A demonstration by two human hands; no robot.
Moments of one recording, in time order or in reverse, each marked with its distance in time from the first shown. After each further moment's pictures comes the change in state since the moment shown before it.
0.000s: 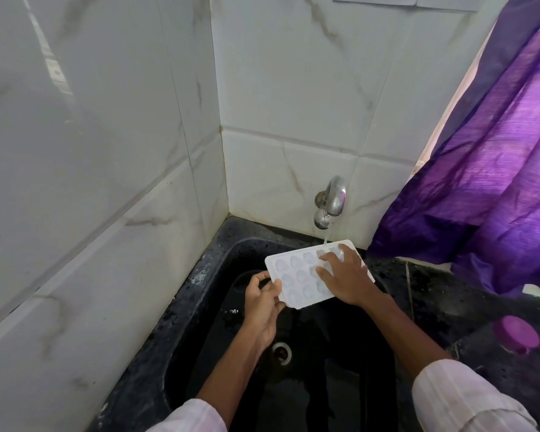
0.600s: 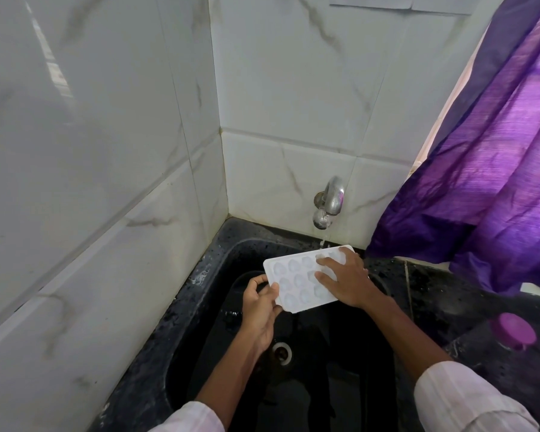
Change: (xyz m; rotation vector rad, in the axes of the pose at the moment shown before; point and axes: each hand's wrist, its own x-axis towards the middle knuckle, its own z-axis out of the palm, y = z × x) left_hand -0.006 -0.001 -0.006 0.034 0.007 0.013; right_hand -0.013 -0.001 -0.005 0.017 -0.029 0.003
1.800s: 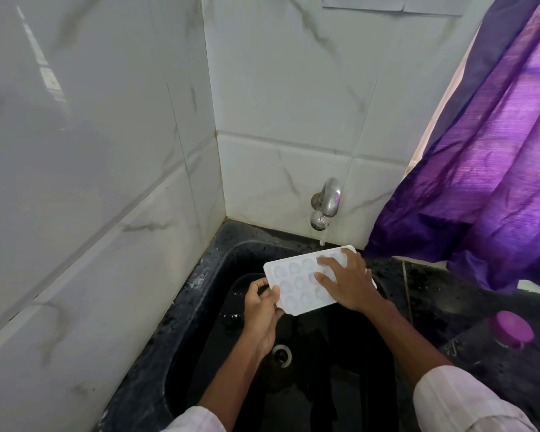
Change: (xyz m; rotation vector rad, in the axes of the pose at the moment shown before) left_hand 0.000 -0.003 0.005 0.032 0.007 -0.007; right_hand 0.000 0.007 0.006 -0.047 0.076 0.021
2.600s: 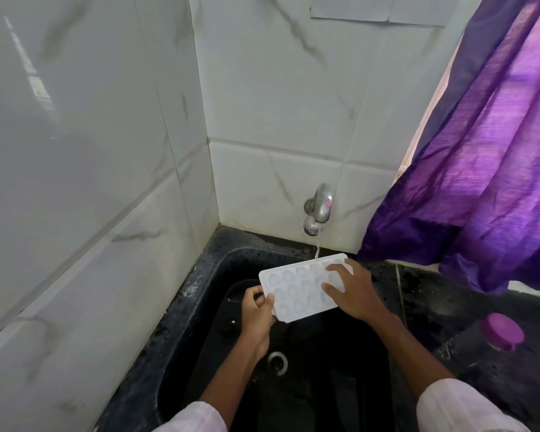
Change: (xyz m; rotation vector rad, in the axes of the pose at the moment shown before) left_hand 0.018 -0.010 0.000 0.222 0.048 0.021; right_hand -0.007 0.027 0.002 0.193 0.060 0.028
